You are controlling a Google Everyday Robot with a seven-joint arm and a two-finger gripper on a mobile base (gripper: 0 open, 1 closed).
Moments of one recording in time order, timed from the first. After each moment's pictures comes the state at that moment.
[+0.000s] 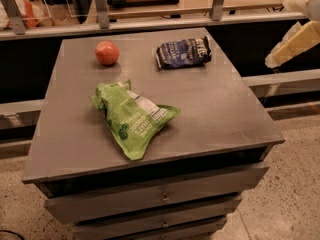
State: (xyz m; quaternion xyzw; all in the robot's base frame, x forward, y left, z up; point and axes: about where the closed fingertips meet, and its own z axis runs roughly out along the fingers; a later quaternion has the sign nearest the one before) arm 0.585 -0.276 1.008 -0.51 0.76 0.07 0.40
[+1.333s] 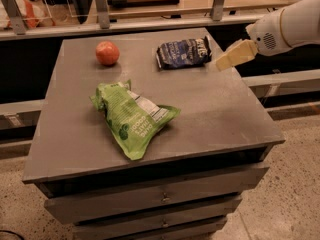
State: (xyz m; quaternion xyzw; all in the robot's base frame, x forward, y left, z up) arm 0.636 -0.203 0.948 -0.38 0.81 0.12 0.43
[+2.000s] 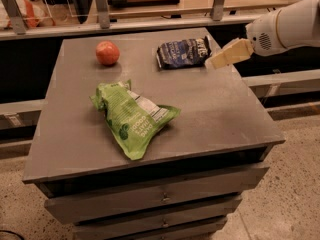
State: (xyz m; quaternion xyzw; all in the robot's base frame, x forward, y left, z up) arm 0.639 -0.199 0.950 -0.36 0.81 0.11 0.45
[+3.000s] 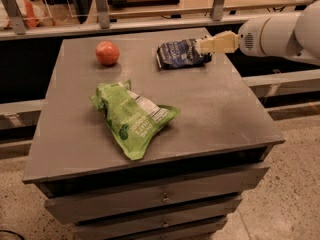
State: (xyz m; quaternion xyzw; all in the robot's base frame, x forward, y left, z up) arm 0.687 -0.202 0.954 -0.21 0.80 0.12 0.54
